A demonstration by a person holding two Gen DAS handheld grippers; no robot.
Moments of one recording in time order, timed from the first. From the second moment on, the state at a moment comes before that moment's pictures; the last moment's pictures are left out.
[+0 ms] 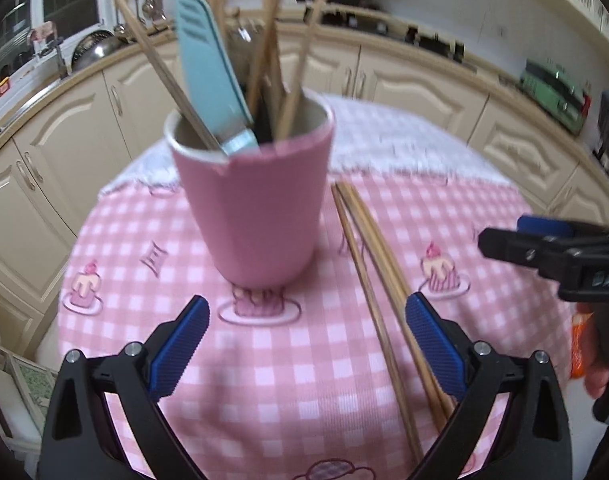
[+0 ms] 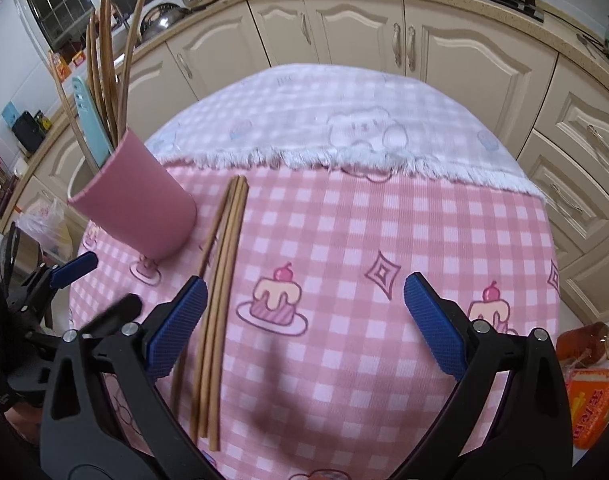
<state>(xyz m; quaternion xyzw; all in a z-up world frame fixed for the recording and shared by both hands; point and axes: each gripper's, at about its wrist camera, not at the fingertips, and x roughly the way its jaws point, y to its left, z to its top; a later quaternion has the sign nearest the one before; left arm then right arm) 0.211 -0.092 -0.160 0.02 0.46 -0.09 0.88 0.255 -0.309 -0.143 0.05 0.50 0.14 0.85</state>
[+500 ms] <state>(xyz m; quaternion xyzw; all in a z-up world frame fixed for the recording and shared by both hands) 0.212 -0.096 -0.196 0.06 0.48 -0.08 0.87 0.257 -0.268 -0.176 -0.05 0.54 0.14 0.83</state>
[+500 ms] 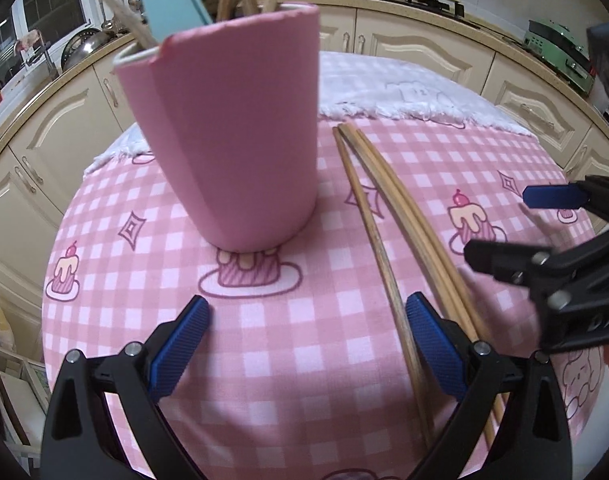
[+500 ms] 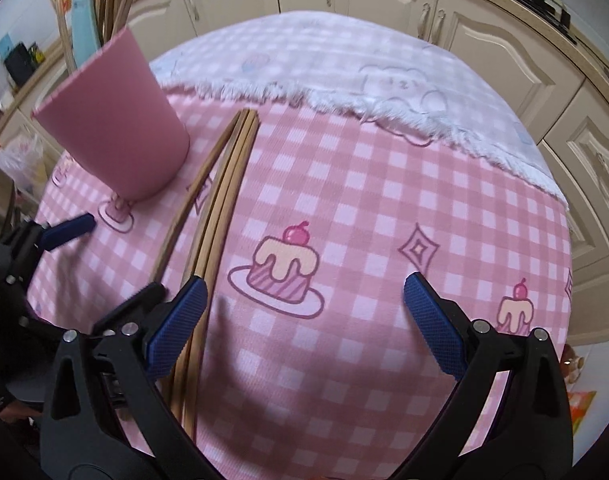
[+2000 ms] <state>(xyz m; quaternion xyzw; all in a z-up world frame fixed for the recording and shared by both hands) 0.220 -0.108 -0.174 0.04 0.50 -0.16 0.85 0.272 -0.274 -0.163 0.04 0.53 0.20 0.82</state>
